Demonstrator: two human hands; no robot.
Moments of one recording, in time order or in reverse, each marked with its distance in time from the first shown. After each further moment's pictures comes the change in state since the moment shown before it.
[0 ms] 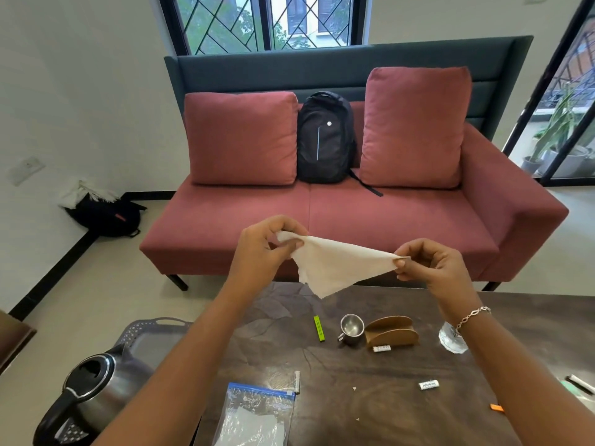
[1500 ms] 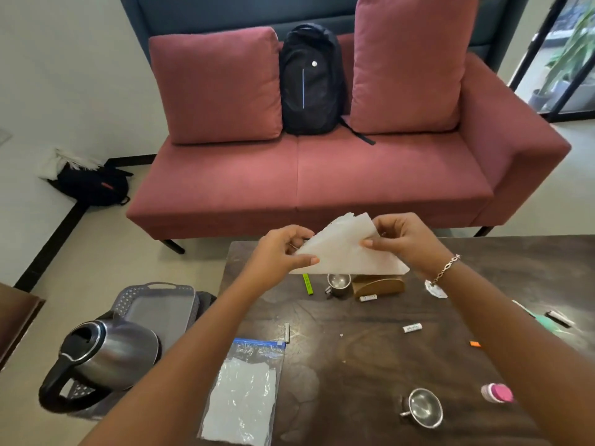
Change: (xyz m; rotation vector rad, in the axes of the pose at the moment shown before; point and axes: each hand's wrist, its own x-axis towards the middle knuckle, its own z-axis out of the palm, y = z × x) left_hand -0.025 -0.036 0.072 0.072 -0.353 -0.397; right_hand 0.009 0.036 -0.018 -0.152 -0.297 0.190
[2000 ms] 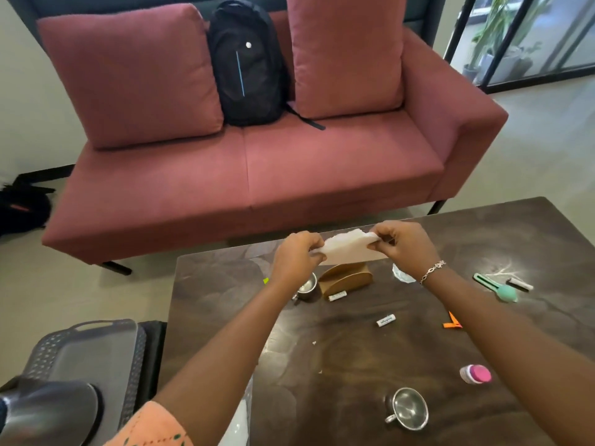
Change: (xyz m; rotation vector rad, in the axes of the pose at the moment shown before) left_hand 0.107 -0.033 0.119 0.411 -0.062 0.095; right_hand 0.013 0.105 -0.054 -0.713 0.363 -0.052
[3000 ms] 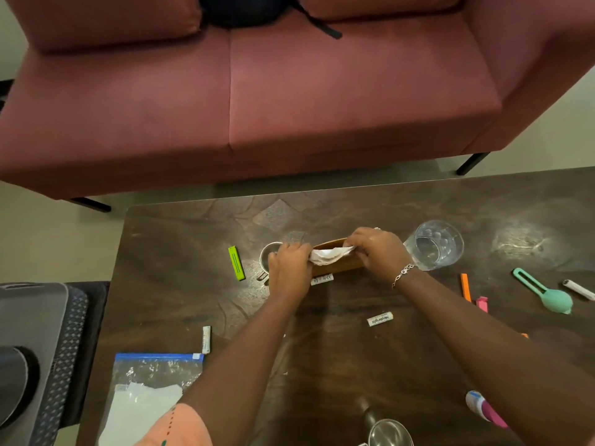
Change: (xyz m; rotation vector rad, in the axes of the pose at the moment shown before) left_hand 0.064 -0.072 0.175 0.291 -0.032 -0.206; right_hand 0.040 0.149 0.137 -0.141 -0.387 -0.134
